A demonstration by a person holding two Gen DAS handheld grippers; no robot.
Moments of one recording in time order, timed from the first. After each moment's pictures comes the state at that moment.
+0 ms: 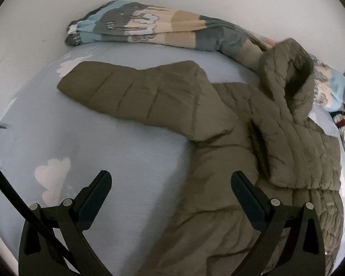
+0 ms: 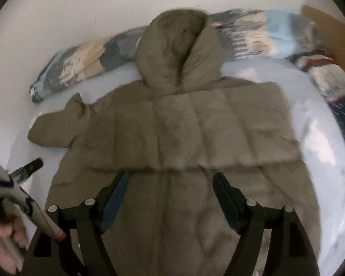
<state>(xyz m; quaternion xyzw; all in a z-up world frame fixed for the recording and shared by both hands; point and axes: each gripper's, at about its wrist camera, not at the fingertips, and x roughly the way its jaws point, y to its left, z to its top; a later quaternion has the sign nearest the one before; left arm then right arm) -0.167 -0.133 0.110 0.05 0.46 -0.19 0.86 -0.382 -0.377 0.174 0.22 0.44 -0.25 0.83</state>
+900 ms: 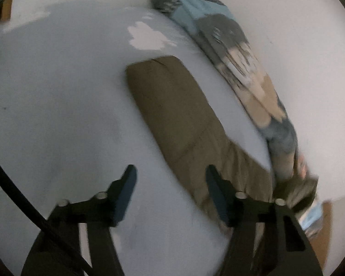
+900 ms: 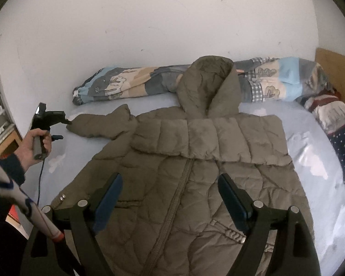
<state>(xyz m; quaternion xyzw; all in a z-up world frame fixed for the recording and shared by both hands) 0.022 0.049 0.061 -0.30 0.50 -0.11 0.81 -0.468 -0.293 0.212 0.13 0.33 -0.17 0.92</state>
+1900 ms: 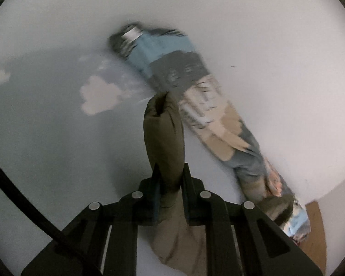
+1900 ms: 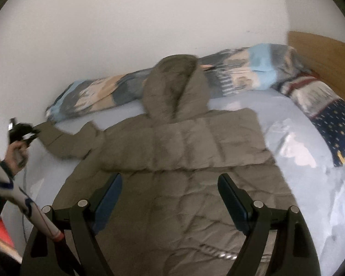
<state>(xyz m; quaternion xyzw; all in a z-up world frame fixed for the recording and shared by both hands) 0.061 0.036 0.152 -0.28 0.38 -0.19 0.86 -0.468 -0.356 0.208 0.18 0.32 -0.26 0.89</state>
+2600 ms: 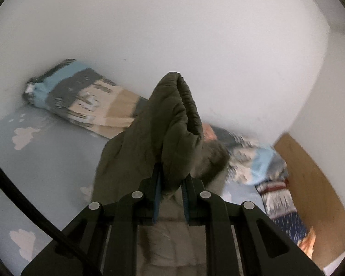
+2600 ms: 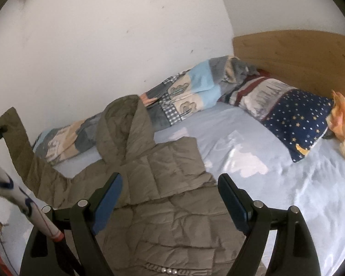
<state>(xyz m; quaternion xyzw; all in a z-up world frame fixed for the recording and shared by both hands) -0.146 -0.187 0.325 -0.11 0.32 -0.36 0.87 -0.554 -0.422 0.253 0.23 0.22 -0.38 0.87</state>
